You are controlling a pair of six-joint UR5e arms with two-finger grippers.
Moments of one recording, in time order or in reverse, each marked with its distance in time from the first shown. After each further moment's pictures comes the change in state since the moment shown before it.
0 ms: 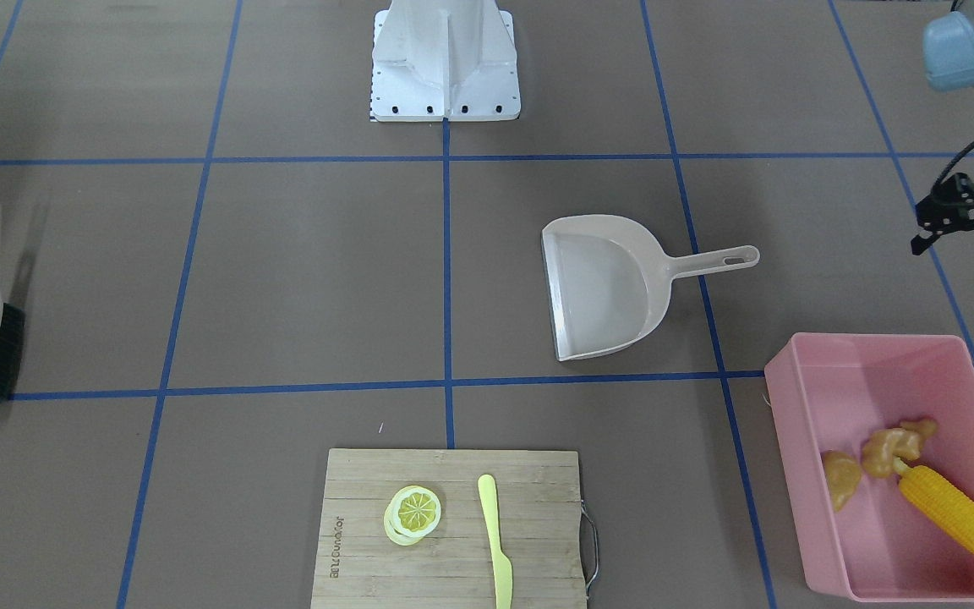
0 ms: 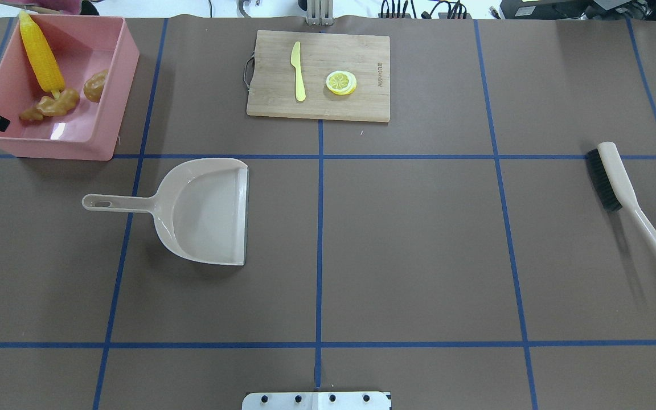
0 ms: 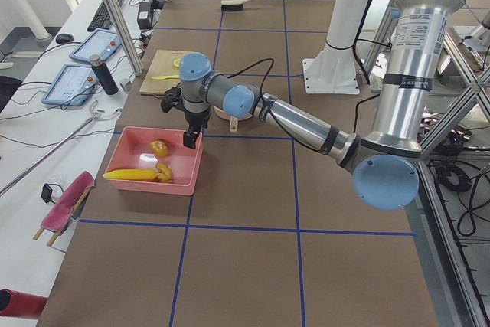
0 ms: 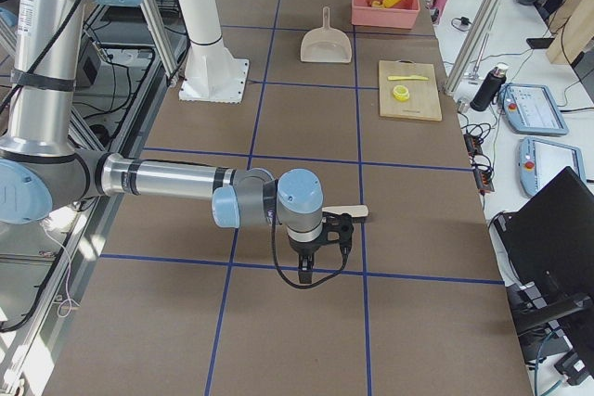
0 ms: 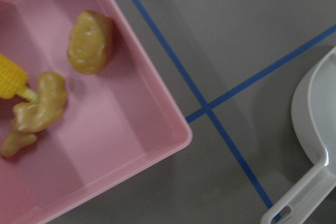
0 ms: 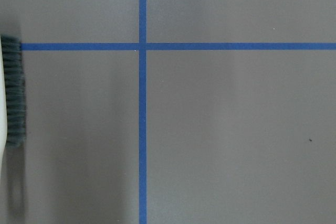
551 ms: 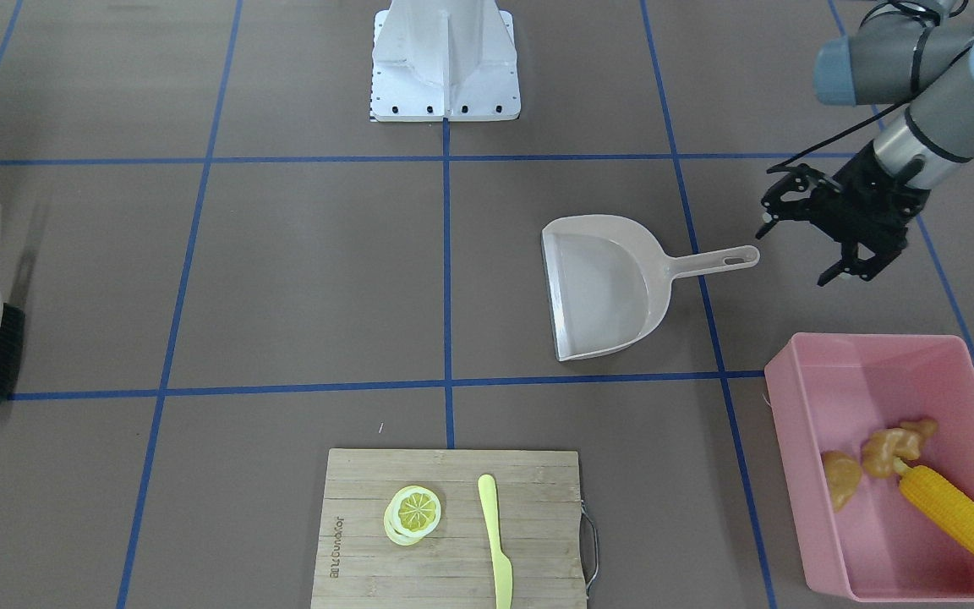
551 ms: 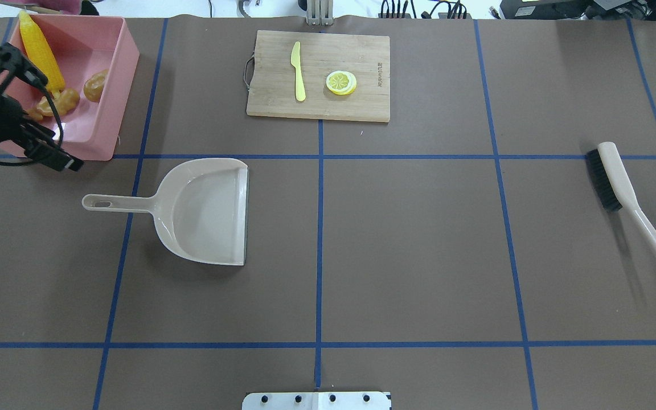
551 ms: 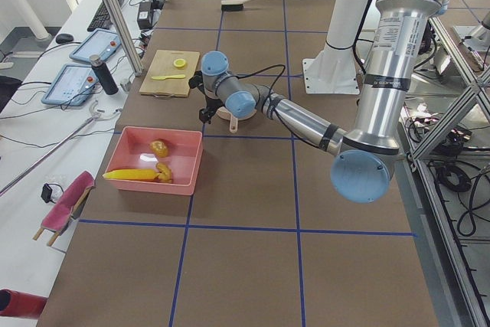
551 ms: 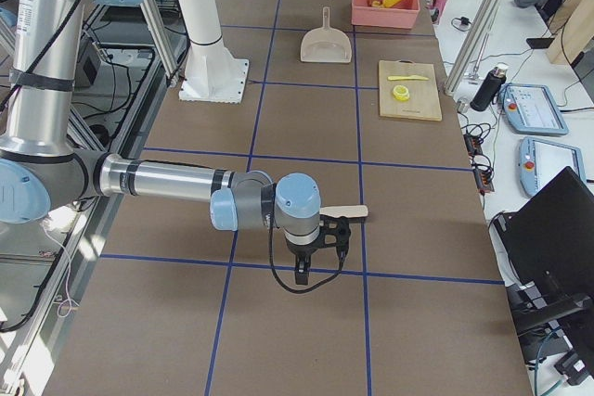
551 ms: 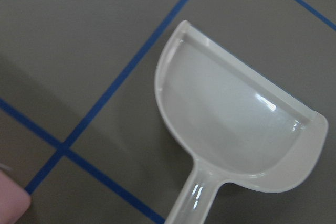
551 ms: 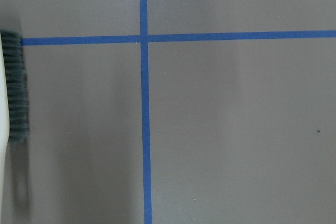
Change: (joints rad) left arm 0.236 -0.020 0.008 -0.316 -0.012 0.018; right arm 0.000 -0.006 -0.008 0.000 0.024 0.009
